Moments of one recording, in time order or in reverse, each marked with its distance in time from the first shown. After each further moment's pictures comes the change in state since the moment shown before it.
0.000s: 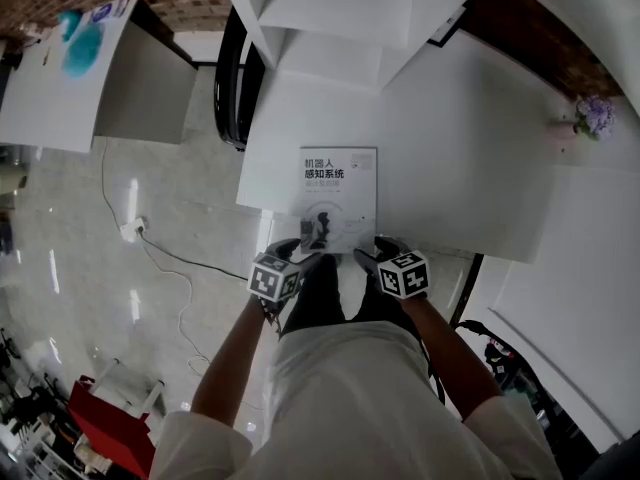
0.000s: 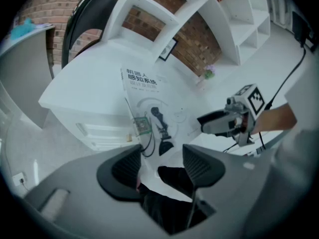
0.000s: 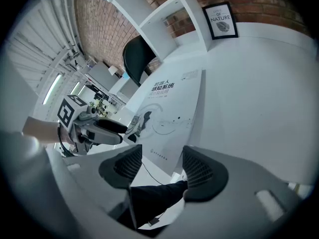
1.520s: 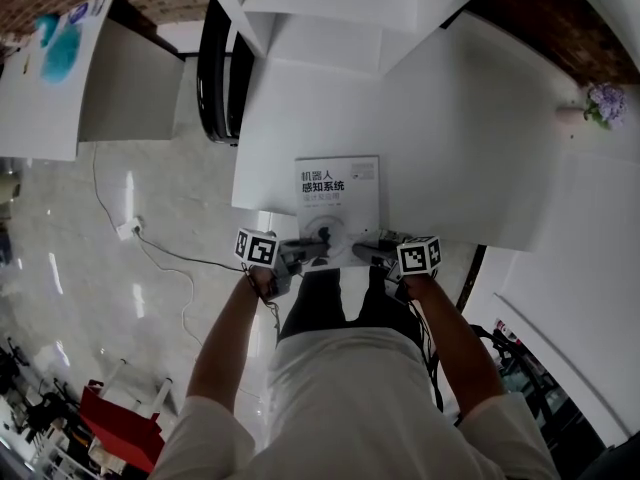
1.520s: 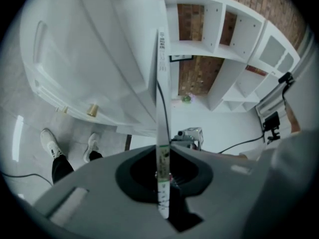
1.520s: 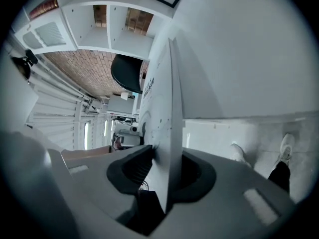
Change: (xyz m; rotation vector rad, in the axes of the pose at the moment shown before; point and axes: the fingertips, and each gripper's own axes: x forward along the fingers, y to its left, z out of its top) left arm 0.039 -0.006 -0.002 -0.500 0.037 -0.695; right arm 0.043 0.001 -0.017 0.411 -0.012 0.464
